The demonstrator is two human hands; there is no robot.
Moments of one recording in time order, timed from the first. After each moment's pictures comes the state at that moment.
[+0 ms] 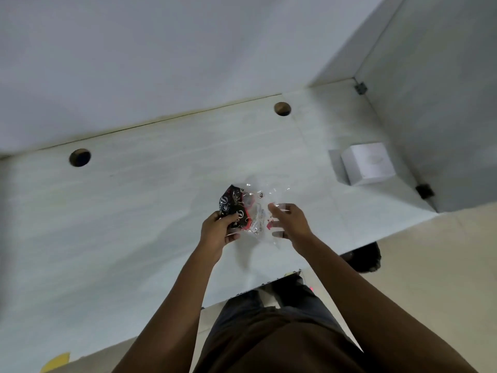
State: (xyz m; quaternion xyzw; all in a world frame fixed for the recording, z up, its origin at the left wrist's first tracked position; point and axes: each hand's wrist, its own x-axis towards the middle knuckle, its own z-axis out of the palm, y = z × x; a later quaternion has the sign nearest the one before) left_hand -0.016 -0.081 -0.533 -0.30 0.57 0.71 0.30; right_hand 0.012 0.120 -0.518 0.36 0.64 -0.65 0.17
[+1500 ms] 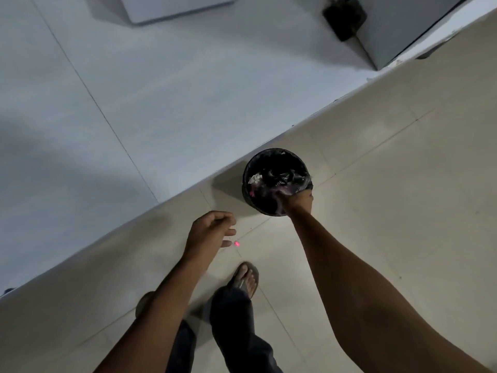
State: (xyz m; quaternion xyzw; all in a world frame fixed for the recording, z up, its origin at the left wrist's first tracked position) left_hand 0.161 0.310 -0.820 -0.20 0.68 0.56 0.43; right_hand 0.201 0.548 -0.941 0.62 0.66 -0.41 0.13
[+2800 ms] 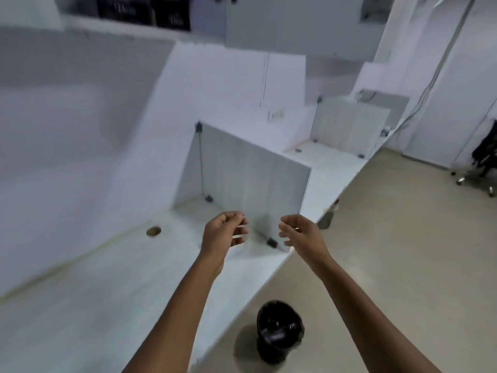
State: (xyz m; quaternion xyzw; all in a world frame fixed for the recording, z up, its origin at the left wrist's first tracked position) left_hand 0.108 0.184 -0.265 0.15 0.60 0.73 0.28; right_hand 0.232 0.347 -0.285 0.32 0.74 -0.53 -0.27
